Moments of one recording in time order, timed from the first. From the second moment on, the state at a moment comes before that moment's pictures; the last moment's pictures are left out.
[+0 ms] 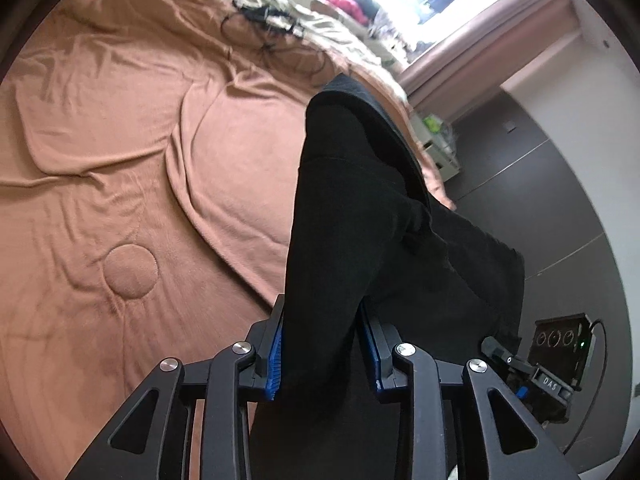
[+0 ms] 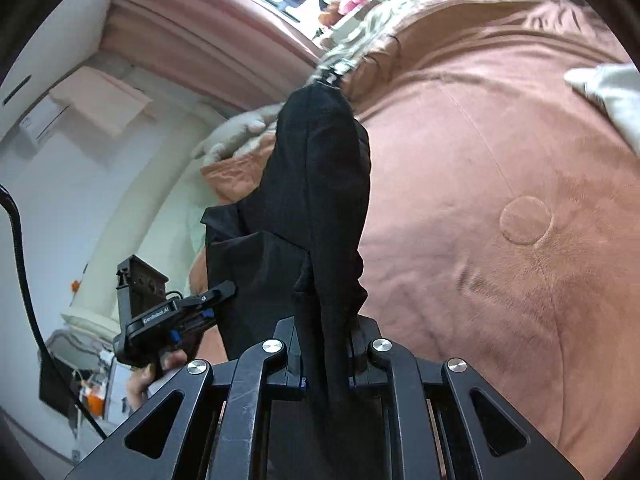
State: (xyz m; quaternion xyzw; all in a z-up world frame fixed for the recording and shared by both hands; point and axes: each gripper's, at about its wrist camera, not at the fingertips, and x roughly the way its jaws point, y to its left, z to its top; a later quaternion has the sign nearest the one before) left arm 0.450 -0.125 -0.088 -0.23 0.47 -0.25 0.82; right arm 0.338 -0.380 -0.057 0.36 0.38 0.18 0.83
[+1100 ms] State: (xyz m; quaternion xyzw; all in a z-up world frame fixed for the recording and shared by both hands) left arm 0.247 0.015 0.068 -0.28 0.28 -0.24 0.89; right arm 0.198 -0.234 0.100 0.25 0.28 0.30 0.88
